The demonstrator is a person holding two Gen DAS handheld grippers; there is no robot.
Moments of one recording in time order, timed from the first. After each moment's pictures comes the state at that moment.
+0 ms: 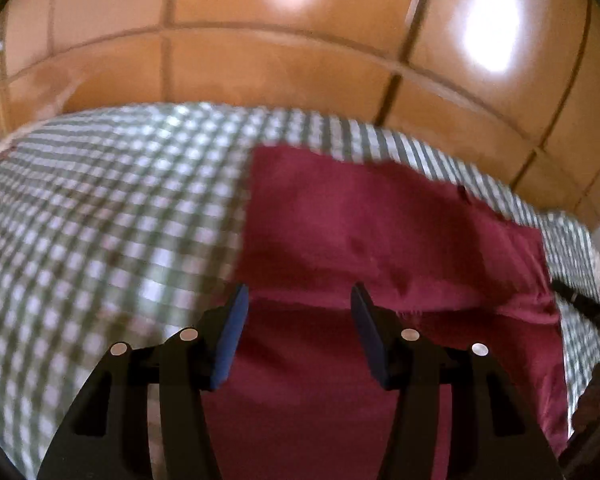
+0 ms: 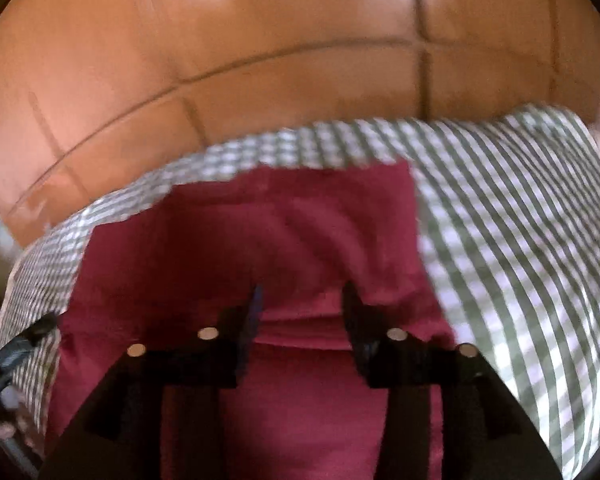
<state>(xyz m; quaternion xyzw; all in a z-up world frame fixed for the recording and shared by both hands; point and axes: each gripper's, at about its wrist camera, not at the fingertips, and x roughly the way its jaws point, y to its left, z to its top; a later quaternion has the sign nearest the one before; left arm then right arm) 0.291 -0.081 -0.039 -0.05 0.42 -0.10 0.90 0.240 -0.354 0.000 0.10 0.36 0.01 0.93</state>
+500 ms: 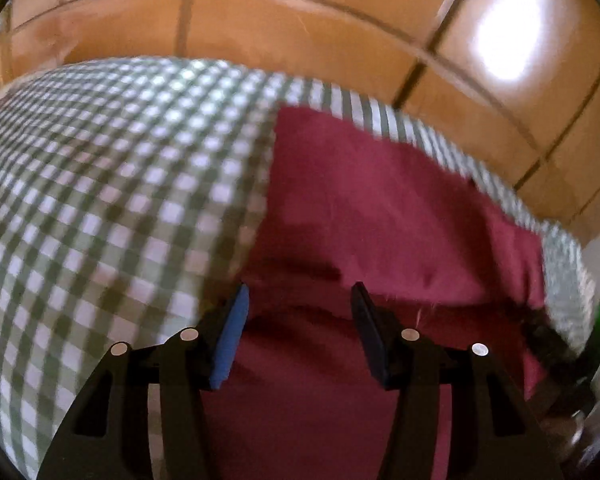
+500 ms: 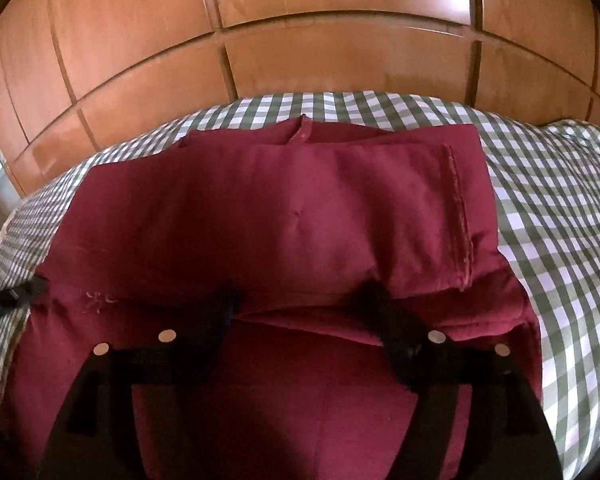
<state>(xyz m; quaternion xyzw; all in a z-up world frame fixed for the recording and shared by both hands) 0.290 -0.040 -0.050 -0.13 0.43 -0.10 0.89 0.252 -0.335 -0.057 0.08 0.38 0.03 0.92</state>
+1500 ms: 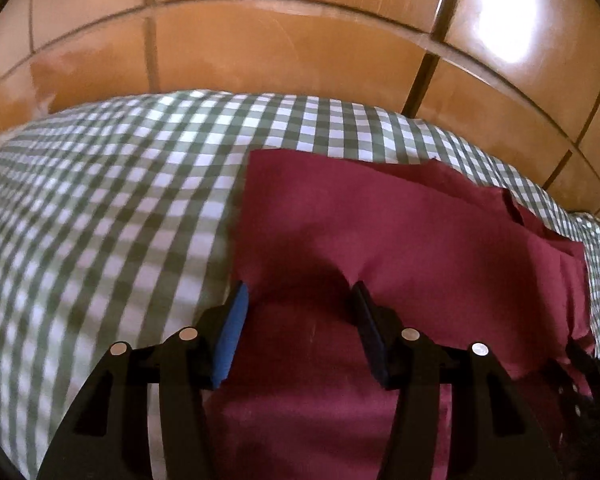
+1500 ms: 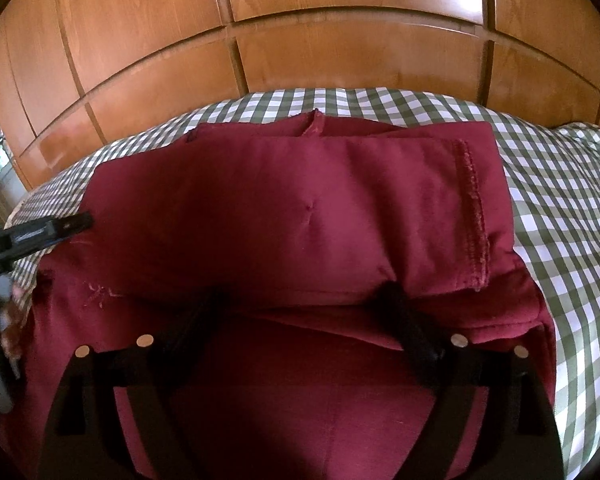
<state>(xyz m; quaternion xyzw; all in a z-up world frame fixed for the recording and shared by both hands) 0.335 -0.078 -0.065 -0.05 0.42 -0.07 0.91 0.255 -0.328 -0.062 0.07 0.38 0.04 0.92</state>
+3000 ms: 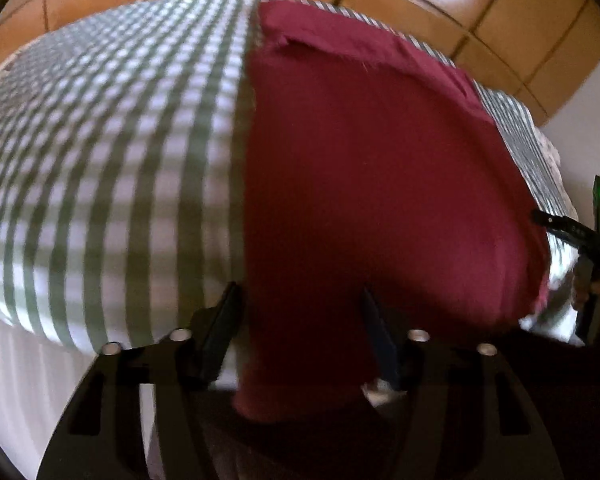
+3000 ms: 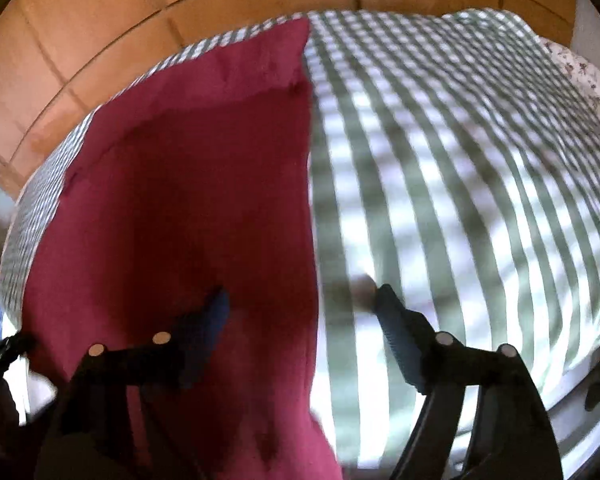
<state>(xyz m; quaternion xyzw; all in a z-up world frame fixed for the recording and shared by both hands) 0.066 -0.015 -0.087 -0.03 0.53 -0.20 0.82 0.040 -0.422 -0.067 0.13 0.50 0.02 0.86</state>
